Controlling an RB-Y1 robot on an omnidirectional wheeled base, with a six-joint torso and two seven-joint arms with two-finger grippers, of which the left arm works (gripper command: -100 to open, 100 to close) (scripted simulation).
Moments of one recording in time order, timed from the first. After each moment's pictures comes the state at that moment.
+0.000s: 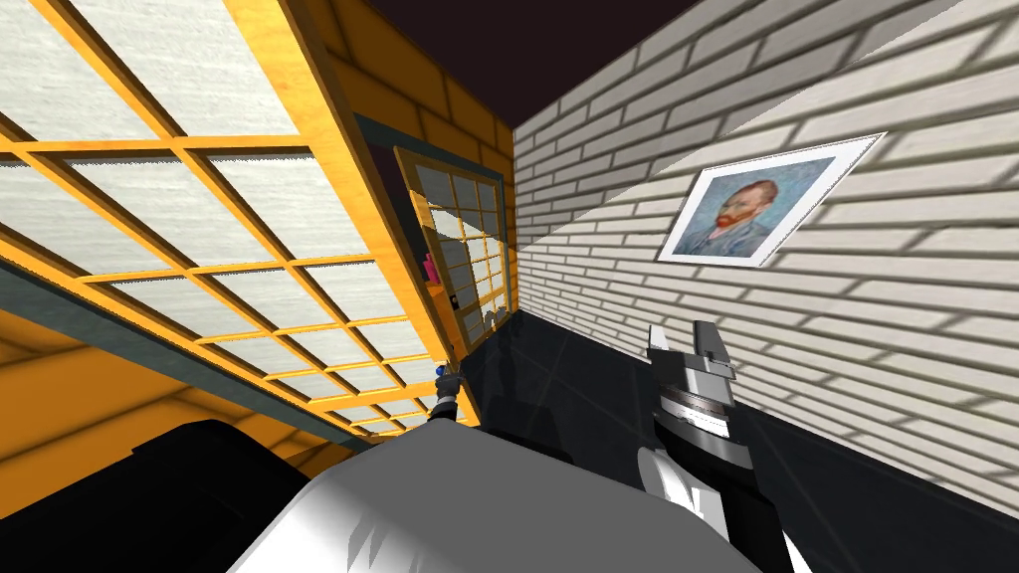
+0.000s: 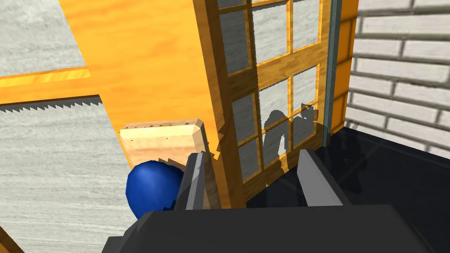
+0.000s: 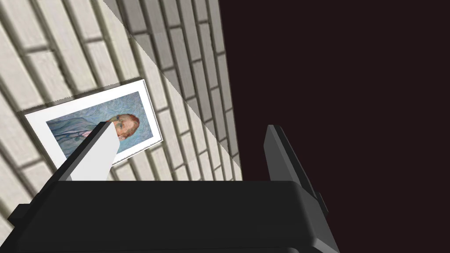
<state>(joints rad) 0.24 0.15 -0.09 -1.00 0.69 -0.87 1.15</state>
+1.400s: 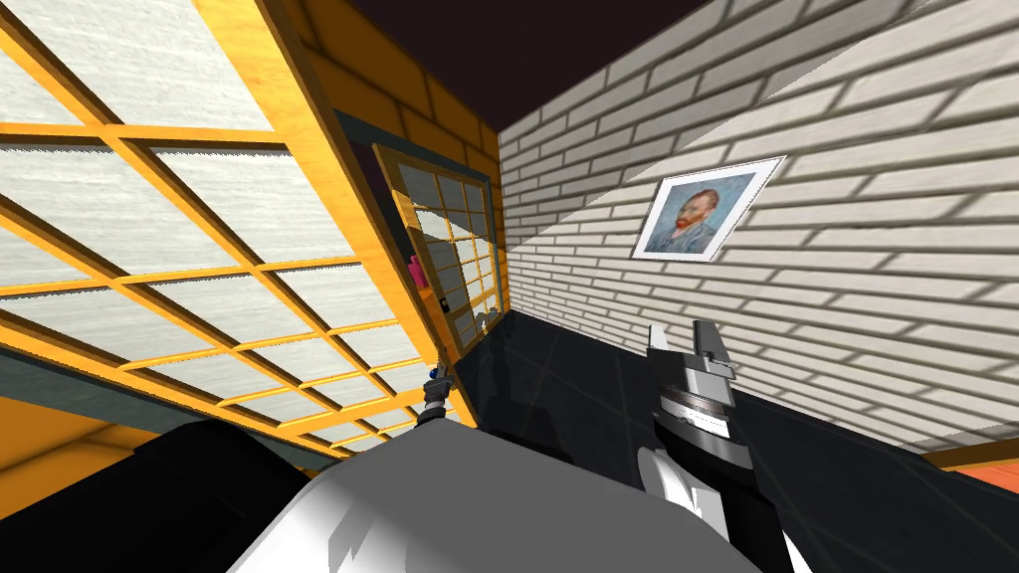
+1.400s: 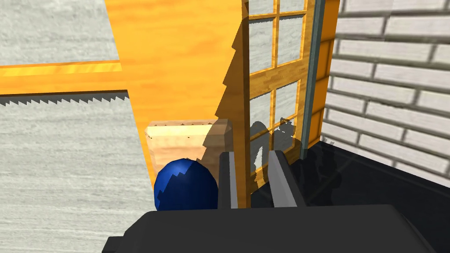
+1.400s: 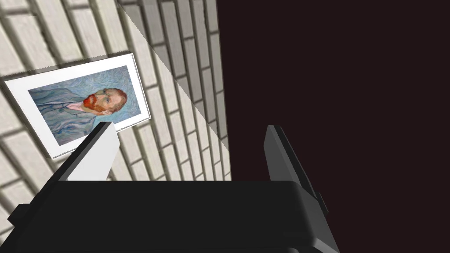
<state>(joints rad) 0.25 0.23 -0.11 -0.93 0.71 -0.96 1.33</state>
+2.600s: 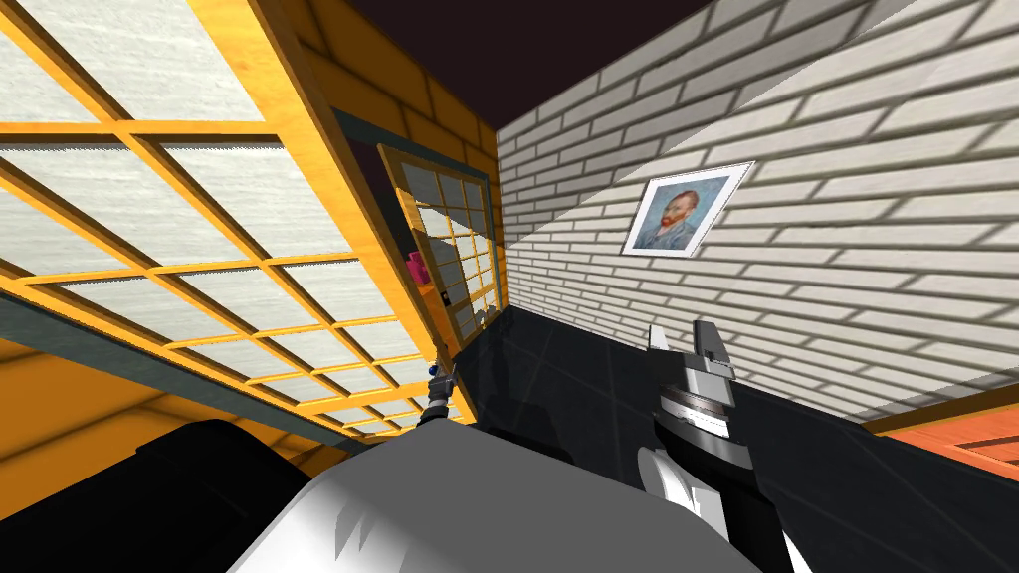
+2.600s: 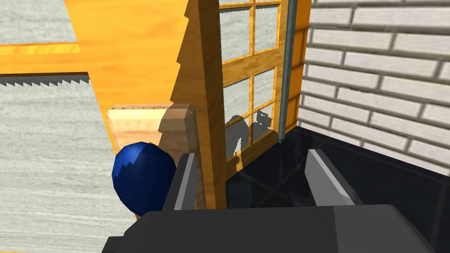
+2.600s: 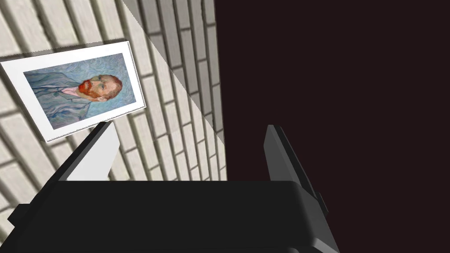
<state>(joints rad) 0.27 0.25 -0.15 -0.98 0.70 -0.91 1.34</state>
